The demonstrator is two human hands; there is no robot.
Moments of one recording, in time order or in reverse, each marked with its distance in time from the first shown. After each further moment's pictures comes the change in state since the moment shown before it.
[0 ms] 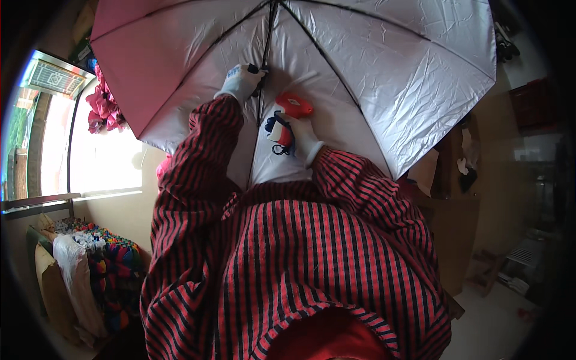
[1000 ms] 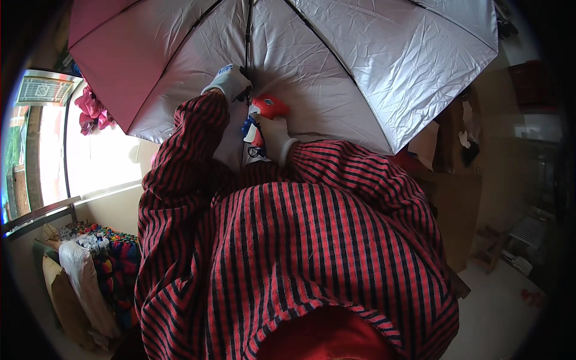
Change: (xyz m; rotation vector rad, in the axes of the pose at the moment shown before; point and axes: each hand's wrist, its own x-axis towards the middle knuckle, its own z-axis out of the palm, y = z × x) left_hand -0.028 -0.010 0.019 0.398 -0.274 -0.038; right_hand -0.068 0.027 0.040 0.037 0.181 0.156
